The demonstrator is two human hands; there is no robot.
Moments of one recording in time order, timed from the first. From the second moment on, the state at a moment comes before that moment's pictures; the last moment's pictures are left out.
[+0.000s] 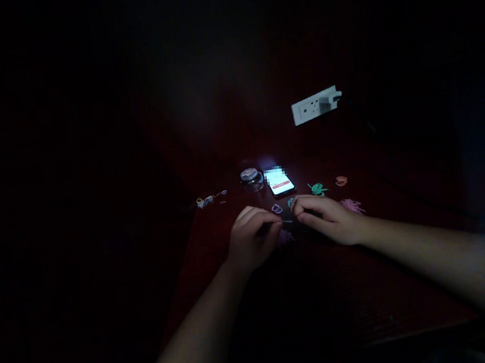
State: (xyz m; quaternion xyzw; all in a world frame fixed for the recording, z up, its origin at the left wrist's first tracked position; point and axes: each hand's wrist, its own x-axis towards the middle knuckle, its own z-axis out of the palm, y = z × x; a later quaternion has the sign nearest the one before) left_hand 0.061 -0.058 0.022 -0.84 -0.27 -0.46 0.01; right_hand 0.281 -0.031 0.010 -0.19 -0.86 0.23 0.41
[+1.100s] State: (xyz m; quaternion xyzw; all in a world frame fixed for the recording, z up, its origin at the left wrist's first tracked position) left_hand 0.058 -0.059 0.026 -0.87 -0.26 -0.42 0.04; right_hand 0.282 -0.034 0.014 -0.19 -0.88 0.21 0.39
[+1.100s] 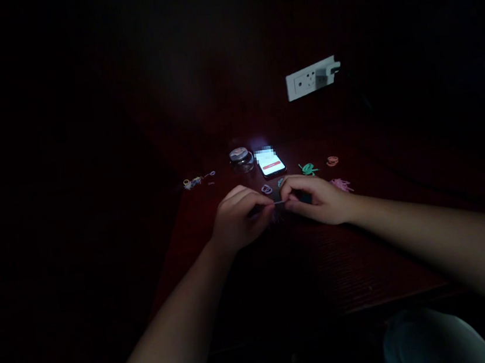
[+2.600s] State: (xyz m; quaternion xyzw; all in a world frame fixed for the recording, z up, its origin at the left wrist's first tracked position) left_hand 0.027 -0.039 0.019 -0.89 -0.37 -0.28 -0.01; right_hand 0.280 -0.029 0.009 -0.30 -0.84 0.21 0.39
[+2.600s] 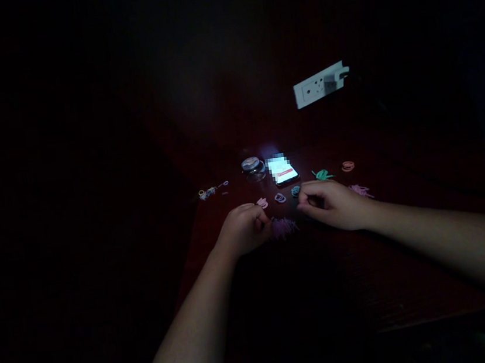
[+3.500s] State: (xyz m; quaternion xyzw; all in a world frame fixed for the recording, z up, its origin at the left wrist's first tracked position) left_hand 0.025 -0.040 0.019 -0.89 -0.37 -0.25 -0.04; right_hand 0.279 -0.030 0.009 -0.31 -0.84 0.20 0.40
